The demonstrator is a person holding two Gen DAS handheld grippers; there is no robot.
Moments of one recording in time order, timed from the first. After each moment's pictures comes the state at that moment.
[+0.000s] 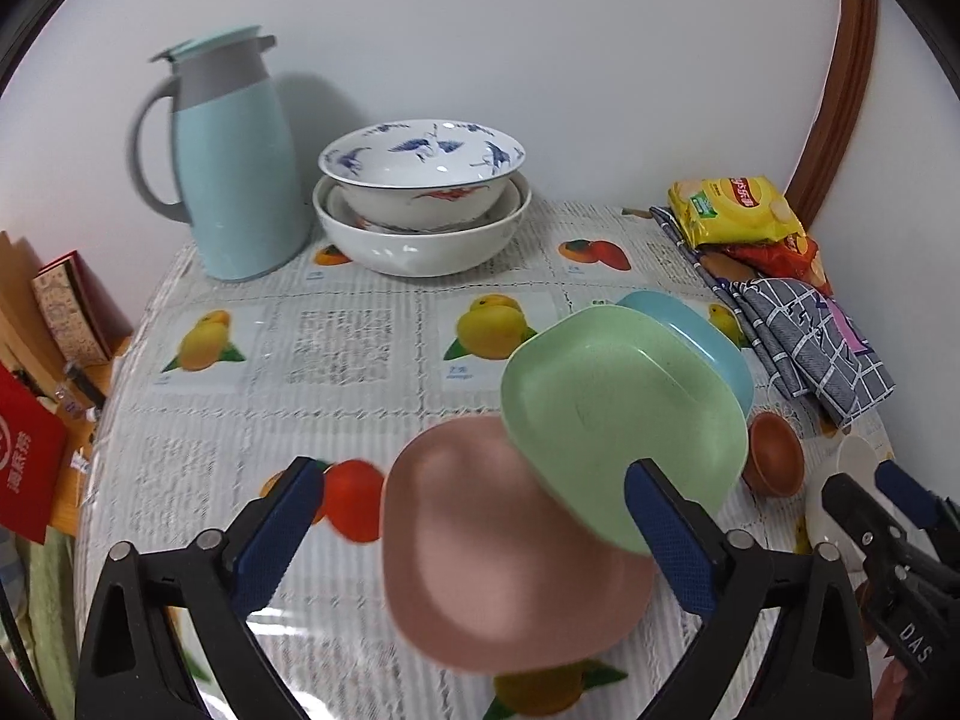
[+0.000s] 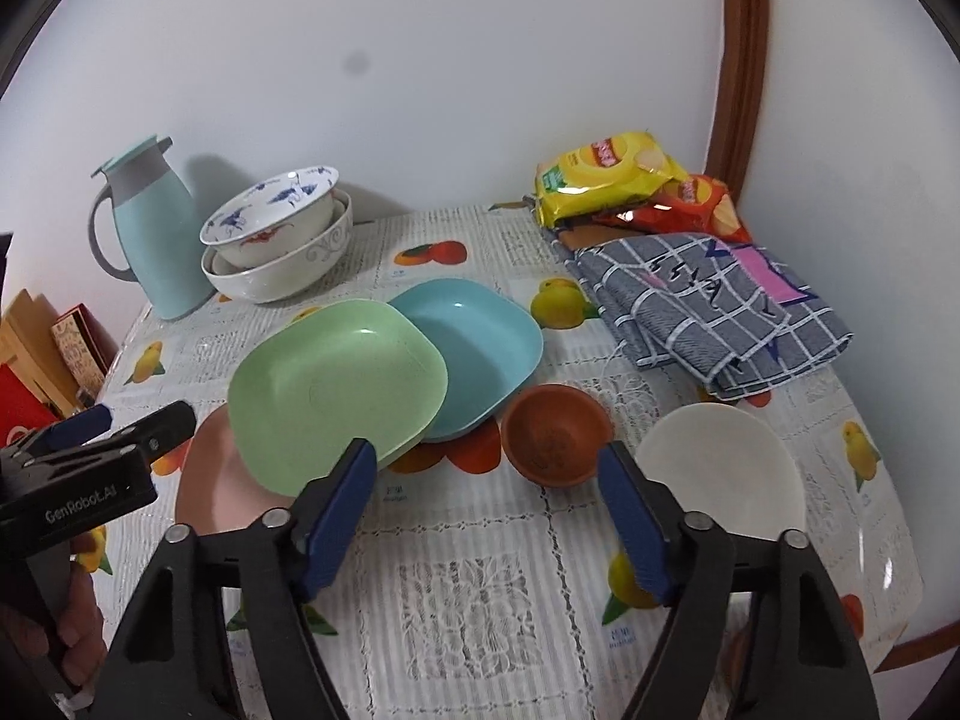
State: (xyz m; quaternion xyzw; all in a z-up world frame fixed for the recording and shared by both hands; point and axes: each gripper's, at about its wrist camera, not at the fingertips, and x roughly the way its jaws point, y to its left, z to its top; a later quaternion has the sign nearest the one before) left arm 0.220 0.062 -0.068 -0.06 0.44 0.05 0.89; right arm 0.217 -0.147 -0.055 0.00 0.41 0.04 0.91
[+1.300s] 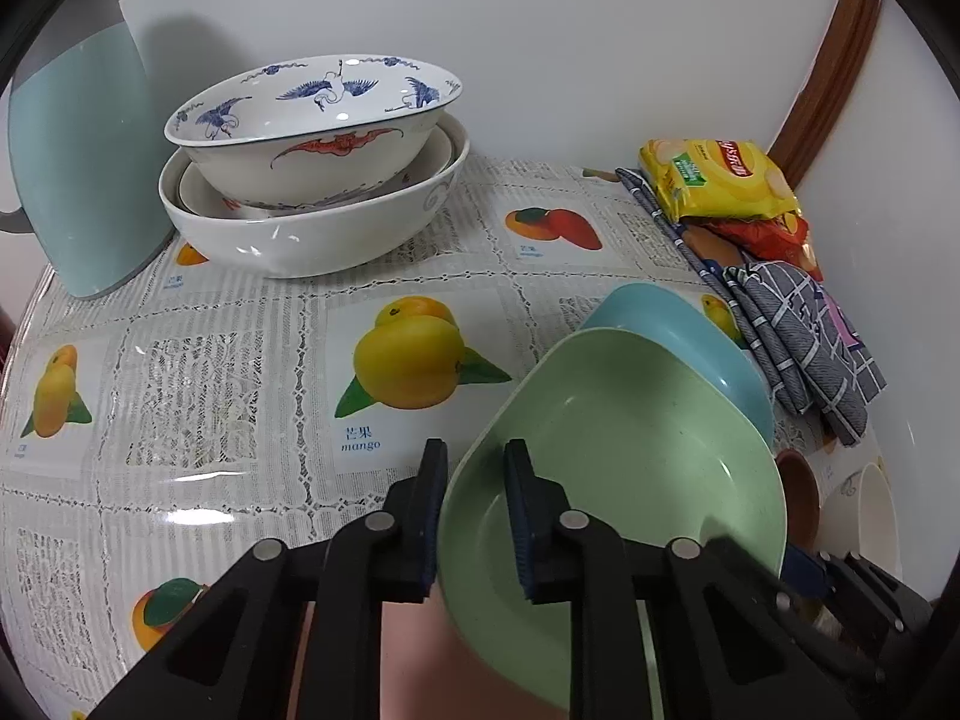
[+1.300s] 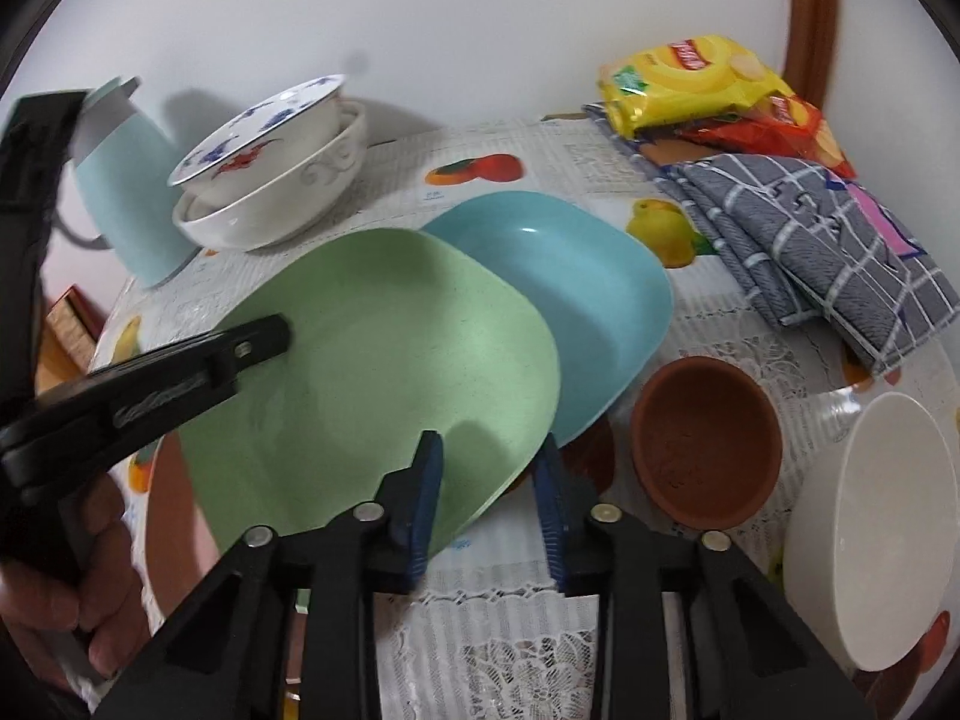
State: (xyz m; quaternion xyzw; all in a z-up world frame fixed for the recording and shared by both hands) left arm 0.304 0.056 -0.117 -0.08 0.47 -0.04 0.88; right arm 0.284 -0.106 -0.123 0.03 0.48 0.06 0.88
